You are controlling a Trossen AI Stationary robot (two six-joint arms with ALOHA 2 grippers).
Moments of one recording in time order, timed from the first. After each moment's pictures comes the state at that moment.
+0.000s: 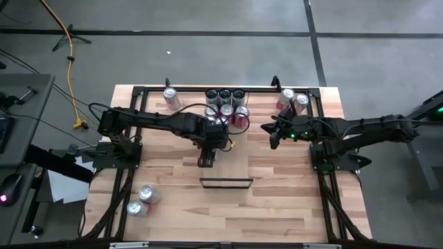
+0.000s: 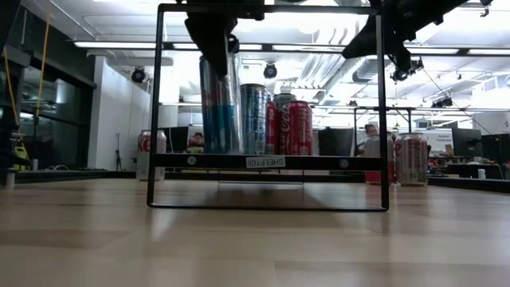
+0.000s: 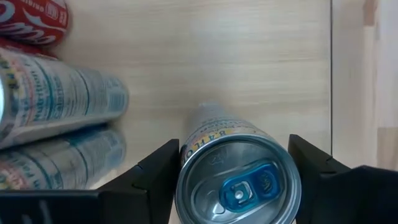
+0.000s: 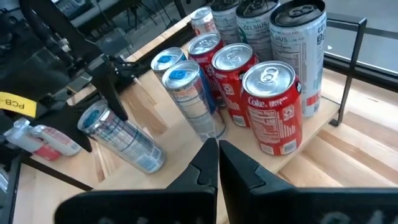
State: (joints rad) left arm -0.04 1.80 1.63 -1.08 -0.05 0.02; right arm 0.03 0.90 0.71 -0.27 0.37 0.61
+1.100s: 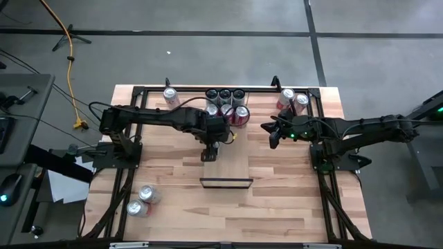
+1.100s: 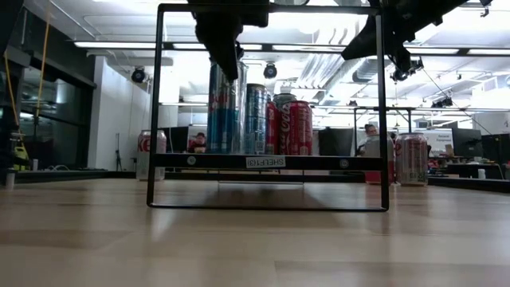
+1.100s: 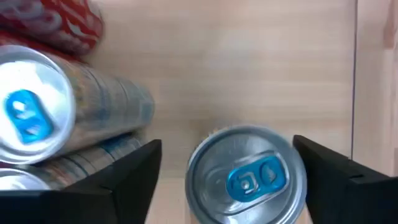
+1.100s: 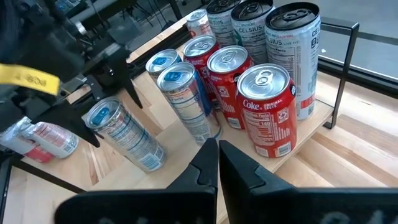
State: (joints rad) left arm 0.01 1.80 1.64 -1.05 -0.05 0.03; right arm 0.03 0.90 0.71 -0.27 0.39 0.59
